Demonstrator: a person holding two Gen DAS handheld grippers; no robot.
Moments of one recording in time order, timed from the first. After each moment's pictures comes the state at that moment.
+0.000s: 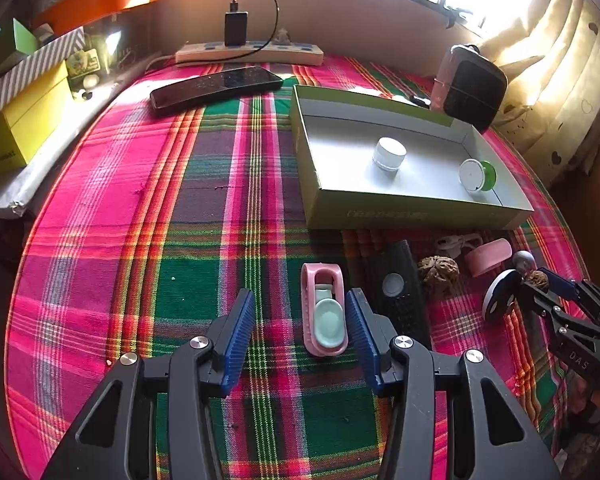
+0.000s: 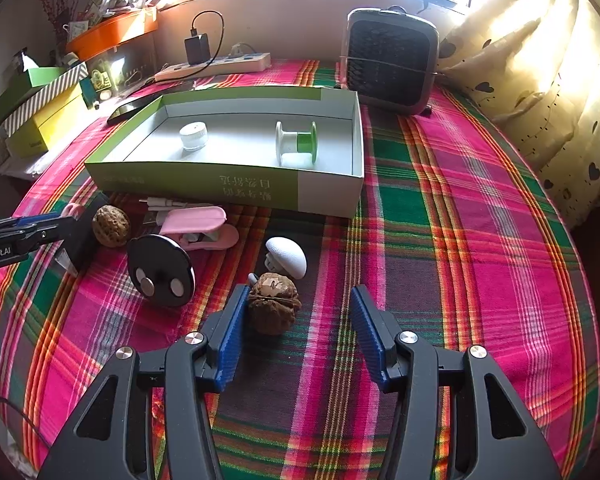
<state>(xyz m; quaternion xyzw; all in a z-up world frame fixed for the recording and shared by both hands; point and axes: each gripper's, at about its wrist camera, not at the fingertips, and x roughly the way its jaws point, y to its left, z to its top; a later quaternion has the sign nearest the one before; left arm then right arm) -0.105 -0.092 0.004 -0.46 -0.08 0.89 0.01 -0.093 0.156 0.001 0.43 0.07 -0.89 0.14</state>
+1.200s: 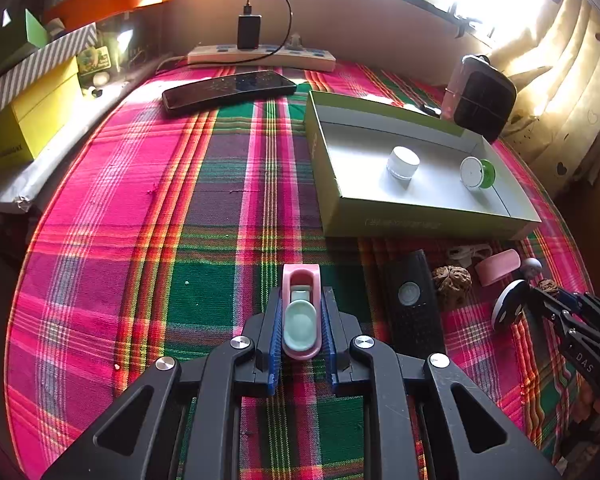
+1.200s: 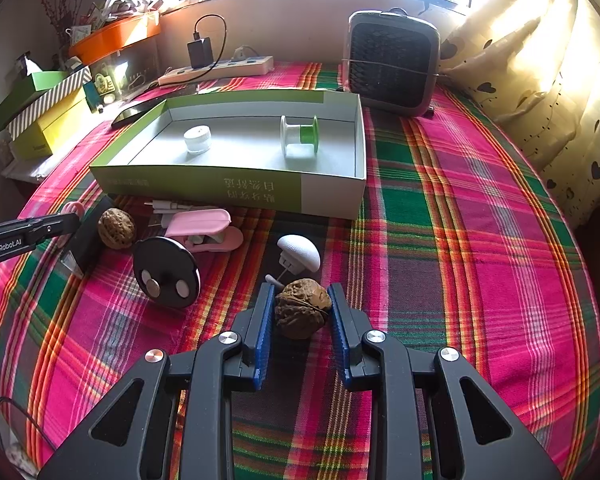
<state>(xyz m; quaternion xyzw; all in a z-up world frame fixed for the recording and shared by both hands) -0.105 -0.100 0.002 -0.45 -0.09 0.89 0.00 -0.093 0.156 0.003 0.42 0.06 -0.89 0.14</state>
